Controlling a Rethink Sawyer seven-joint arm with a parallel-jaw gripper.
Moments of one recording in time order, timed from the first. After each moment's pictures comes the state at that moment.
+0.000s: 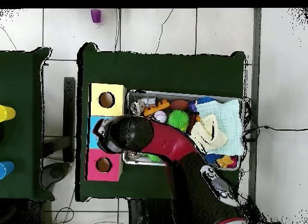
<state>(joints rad) -0.44 -0.81 0.47 1.97 0.26 0.60 1.93</state>
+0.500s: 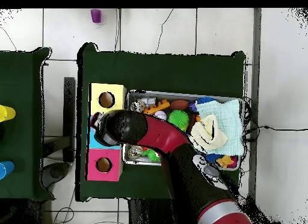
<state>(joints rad) -0.41 -0.73 0.48 1.91 0.26 0.55 1.93</state>
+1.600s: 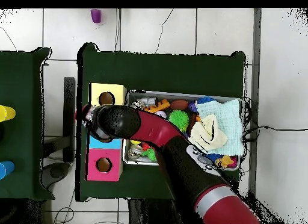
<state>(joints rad) -0.43 -0.67 0.57 1.88 0.25 0.46 1.93</state>
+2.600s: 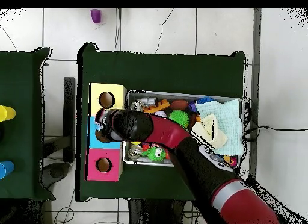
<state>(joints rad) -0.55 -0.59 0.63 1.90 0.11 0.39 1.93</state>
